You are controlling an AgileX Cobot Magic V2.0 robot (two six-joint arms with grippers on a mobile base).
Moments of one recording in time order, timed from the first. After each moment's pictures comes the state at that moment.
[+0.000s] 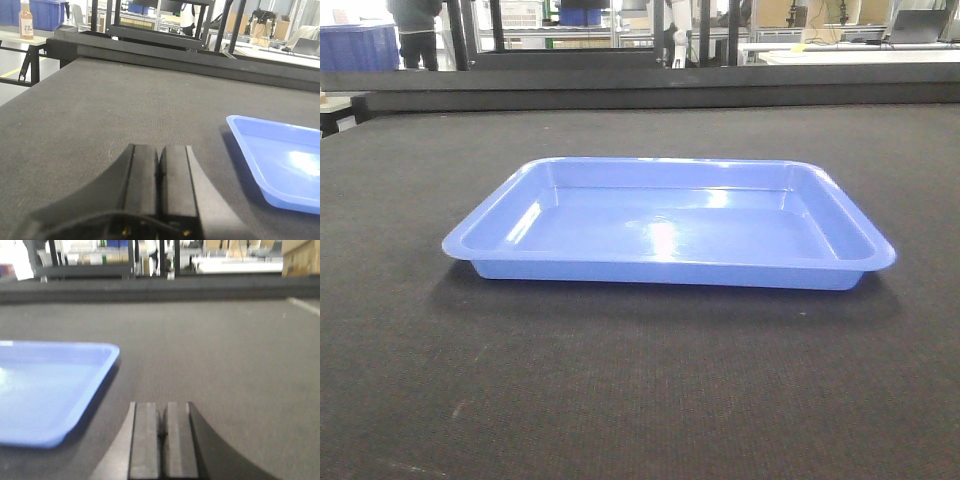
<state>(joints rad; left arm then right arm) -0.10 -0.01 0.03 -0.09 0.01 -0.04 -0.02 -0.01 0.03 0.14 0.03 -0.04</state>
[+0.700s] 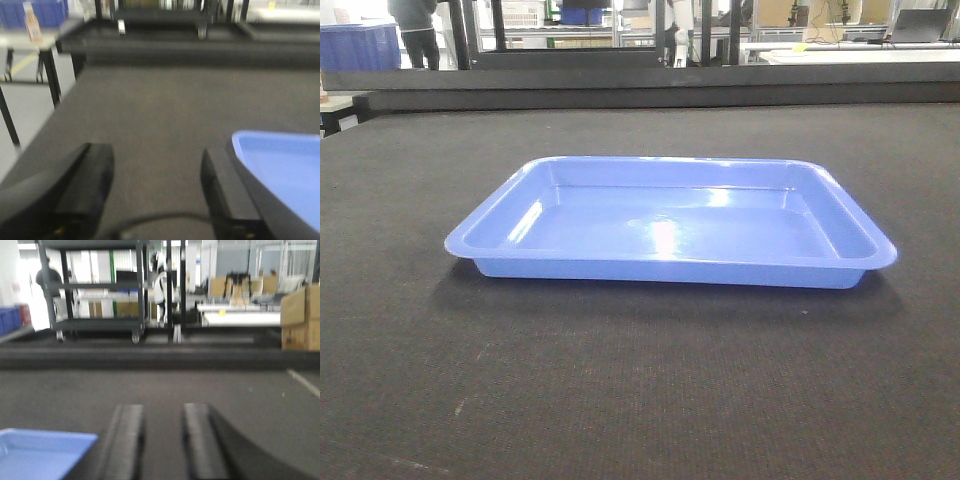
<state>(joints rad) -0.11 0.50 -0.68 0.04 0.44 -0.04 -0.02 0.31 -0.55 0.14 0.22 -0.04</state>
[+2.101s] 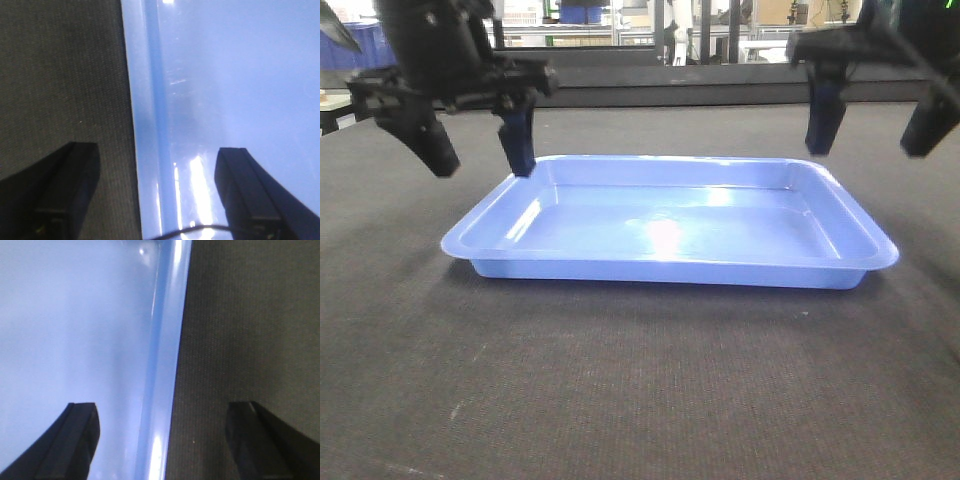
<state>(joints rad) -0.45 1.90 -1.58 0.01 0.91 -0.20 0.24 1.73 -1.38 -0.01 0.85 0.31</state>
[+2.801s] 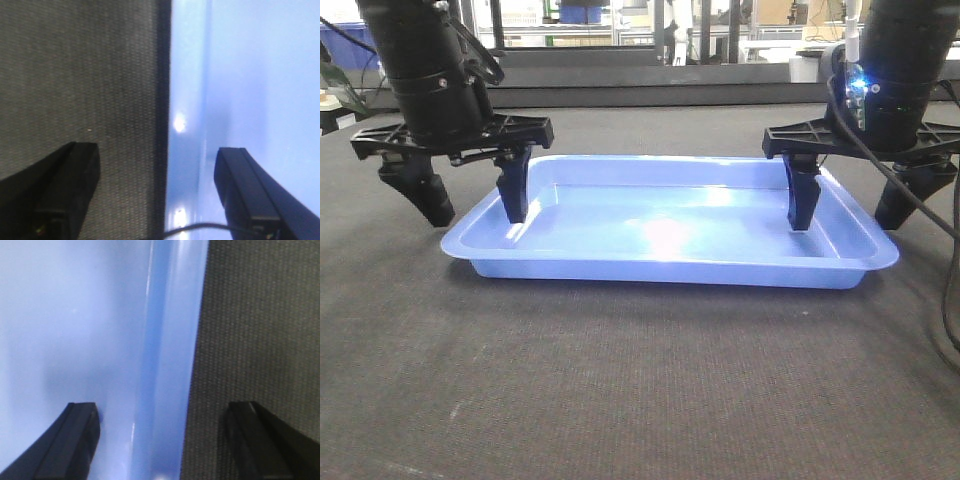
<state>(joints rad) -0.40 2.00 -1.59 -0.04 0.91 -0.24 0.24 1.88 -1.38 -0.02 0.77 0.31</state>
